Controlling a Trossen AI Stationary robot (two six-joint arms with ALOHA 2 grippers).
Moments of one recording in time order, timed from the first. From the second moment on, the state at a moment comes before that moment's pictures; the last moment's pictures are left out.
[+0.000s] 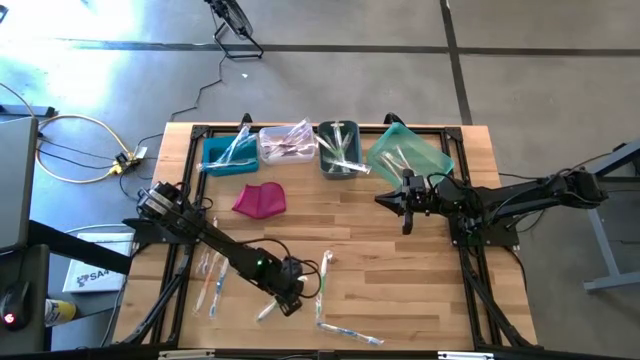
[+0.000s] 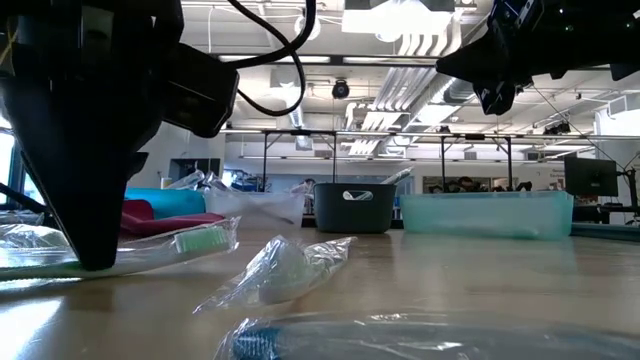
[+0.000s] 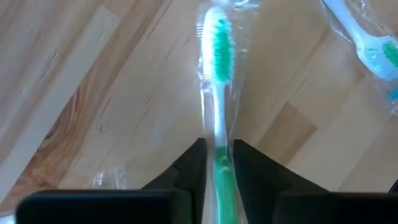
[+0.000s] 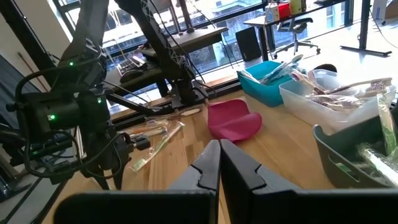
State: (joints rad) left arm -0.53 1.88 1.15 -0.43 0.01 -1.17; right arm 0.02 0.82 0.28 0.47 0.12 0.32
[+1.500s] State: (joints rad) left arm -0.44 1.88 1.50 -0.88 -0.21 -0.69; right arm 0.02 0.82 0.28 0.47 0.12 0.32
